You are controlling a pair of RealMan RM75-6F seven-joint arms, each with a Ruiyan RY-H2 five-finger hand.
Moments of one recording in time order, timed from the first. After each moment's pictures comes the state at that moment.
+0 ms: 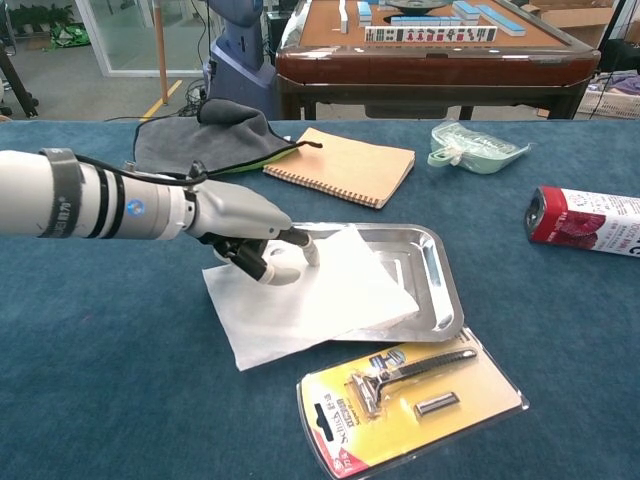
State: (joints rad) left arm -1.12 -1.54 -0.06 -1.32 1.19 0.50 0.26; right arm 0.00 -1.02 0.07 -1.75 -1.54 1.59 -0.16
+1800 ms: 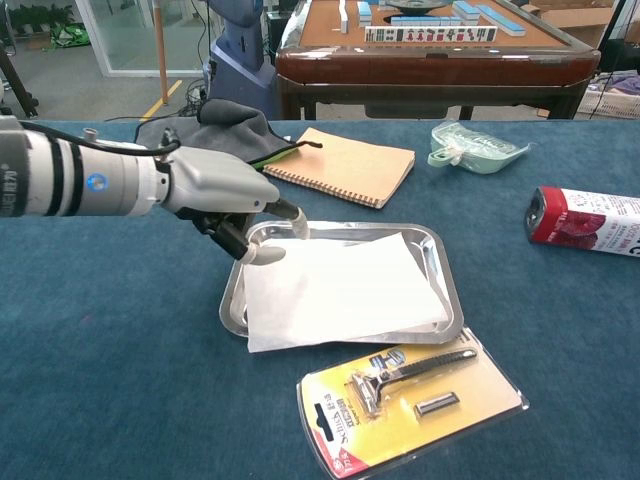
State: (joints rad) left arm -1.12 -1.40 0.00 -1.54 1.10 0.65 0.42; right arm 0.00 -1.03 0.08 -1.74 -1.55 1.58 -0.15
